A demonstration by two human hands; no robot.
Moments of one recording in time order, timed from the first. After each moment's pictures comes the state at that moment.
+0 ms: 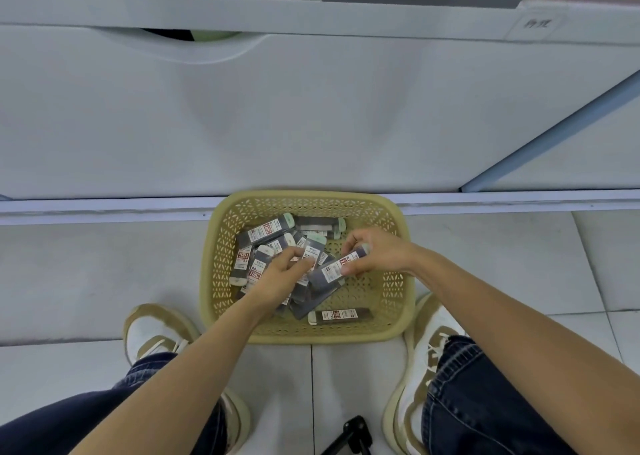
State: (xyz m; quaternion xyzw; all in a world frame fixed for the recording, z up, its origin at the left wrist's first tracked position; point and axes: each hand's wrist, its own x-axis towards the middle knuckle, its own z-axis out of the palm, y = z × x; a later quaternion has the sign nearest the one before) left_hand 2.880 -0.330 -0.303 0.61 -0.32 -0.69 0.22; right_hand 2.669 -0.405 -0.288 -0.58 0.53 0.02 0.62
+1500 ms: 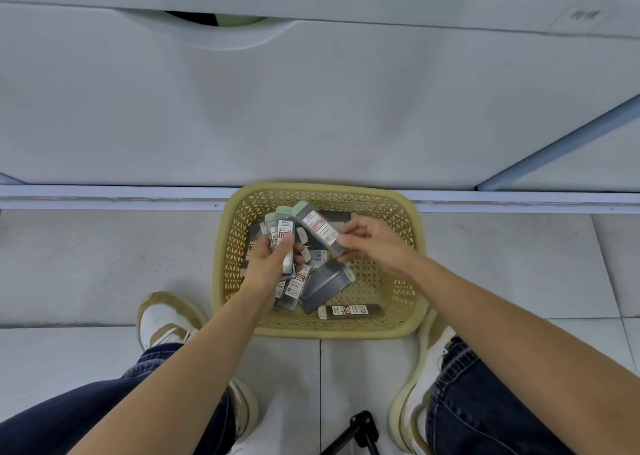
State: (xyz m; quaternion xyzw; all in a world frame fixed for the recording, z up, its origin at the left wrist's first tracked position) left_hand 2.894 -0.330 -0.305 0.62 -0.16 -0.63 0.43; right_hand 2.696 -0.395 -0.302 -0.42 0.52 -0.17 0.72
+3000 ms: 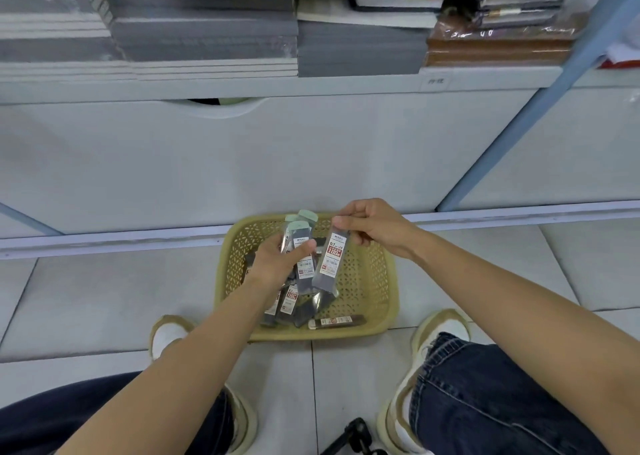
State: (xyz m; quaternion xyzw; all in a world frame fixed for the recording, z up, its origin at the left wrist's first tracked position) left_hand 2.866 -0.330 -0.215 0.66 -0.34 -0.58 0.34; right_hand 2.668 -0.399 -0.196 -0.53 0.50 -0.23 0.65
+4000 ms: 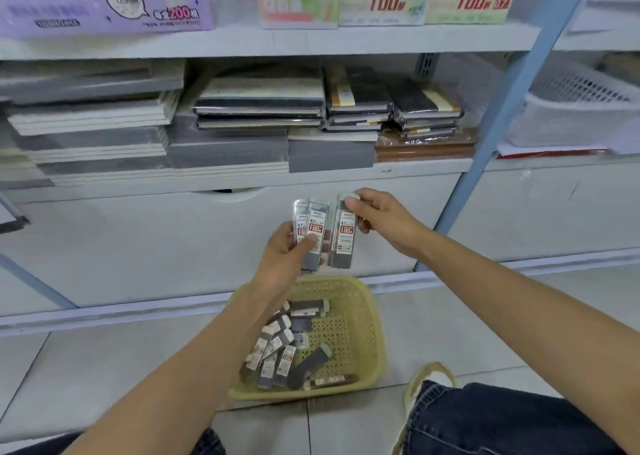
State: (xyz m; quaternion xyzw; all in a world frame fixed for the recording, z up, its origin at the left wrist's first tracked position) left_hand 2.836 -0.339 -0.081 0.51 -0.46 -0.54 0.49; right_hand 2.647 -0.401 -0.055 -0.63 0.46 -0.36 0.51
